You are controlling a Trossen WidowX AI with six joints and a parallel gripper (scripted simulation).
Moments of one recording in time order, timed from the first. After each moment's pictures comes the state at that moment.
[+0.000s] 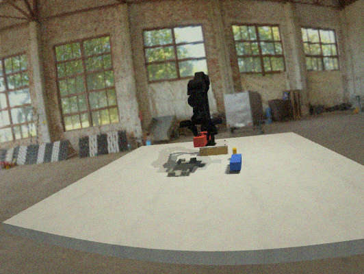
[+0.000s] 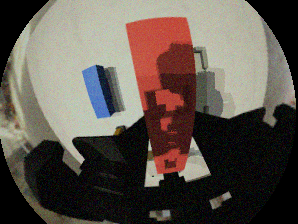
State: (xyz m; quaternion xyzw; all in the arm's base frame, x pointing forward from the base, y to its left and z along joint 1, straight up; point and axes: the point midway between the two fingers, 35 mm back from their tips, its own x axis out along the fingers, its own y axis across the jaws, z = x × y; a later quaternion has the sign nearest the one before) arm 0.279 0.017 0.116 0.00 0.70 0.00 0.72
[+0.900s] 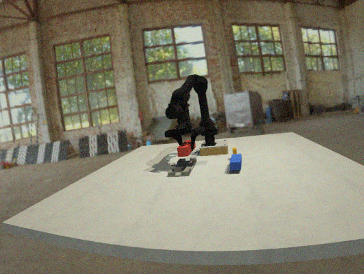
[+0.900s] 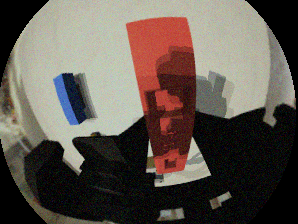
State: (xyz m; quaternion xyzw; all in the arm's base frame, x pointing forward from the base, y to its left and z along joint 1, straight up) arm 0.282 -0.063 0.080 -0.02 0.70 0.01 0.72
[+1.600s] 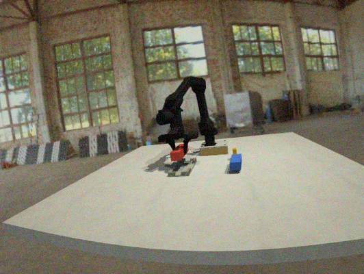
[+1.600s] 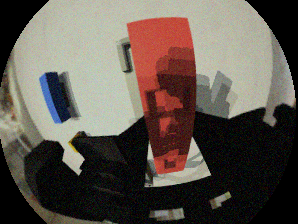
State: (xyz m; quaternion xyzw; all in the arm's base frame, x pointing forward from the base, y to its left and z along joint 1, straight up) arm 0.271 -0.105 0.060 -0.03 0.70 0.02 0.71
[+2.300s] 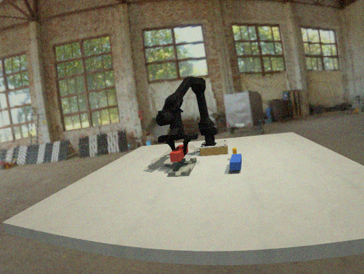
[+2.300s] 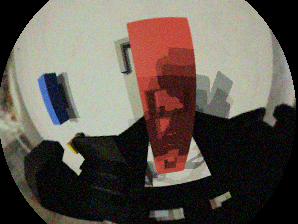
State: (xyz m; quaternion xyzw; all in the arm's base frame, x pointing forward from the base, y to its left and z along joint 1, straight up) arm 0.272 -0.107 0.056 -0.03 0.70 0.02 0.72
